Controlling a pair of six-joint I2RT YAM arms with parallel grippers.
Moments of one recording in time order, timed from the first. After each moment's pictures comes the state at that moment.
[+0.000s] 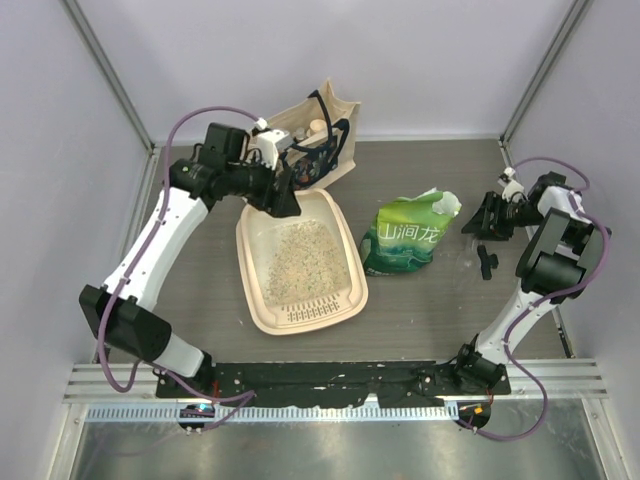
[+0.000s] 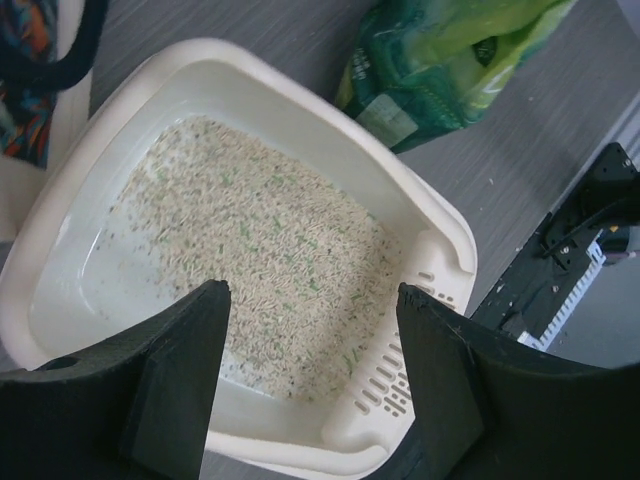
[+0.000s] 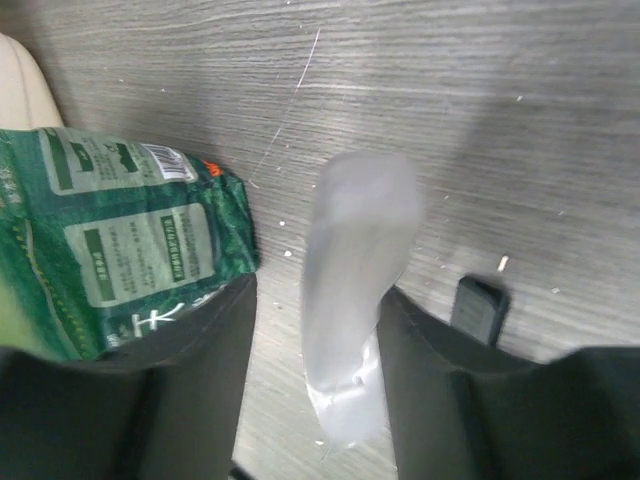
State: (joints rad) left arm -0.36 1.50 1.61 -0.89 0.52 0.03; right arm -0.50 1.95 1.40 -0.88 -0.75 -0.32
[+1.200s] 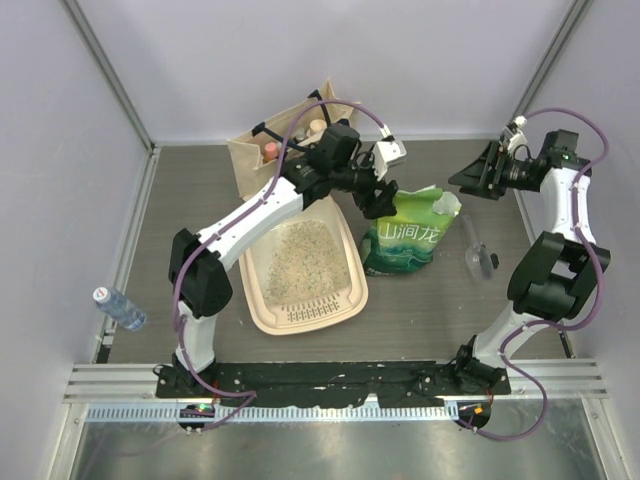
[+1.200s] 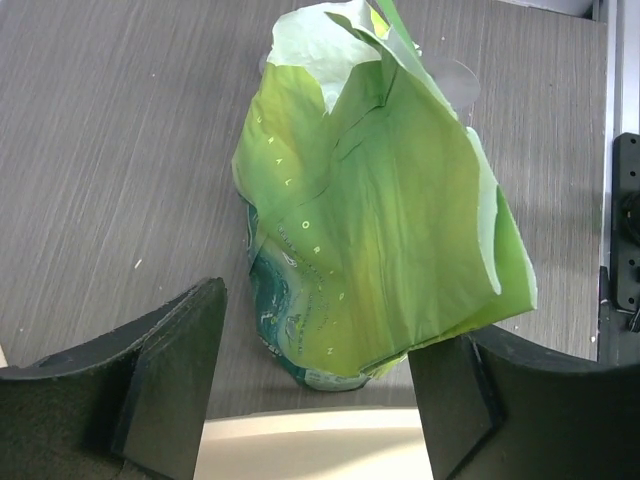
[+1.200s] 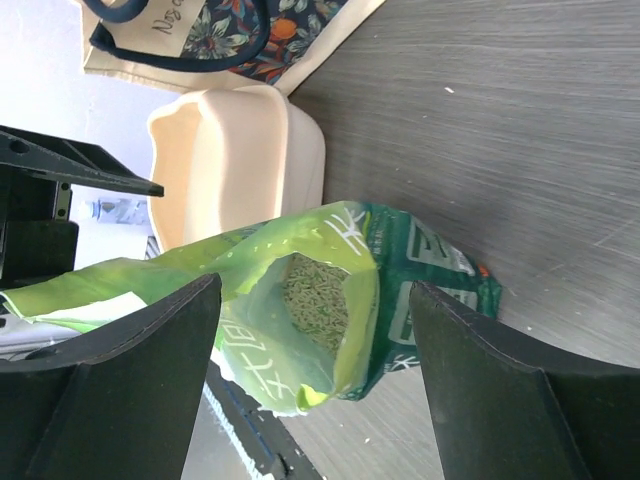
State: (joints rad) left arm -0.76 1.97 1.94 -0.48 0.57 0.26; right arm -0.41 1.74 1.58 -0.88 -1.11 -0.09
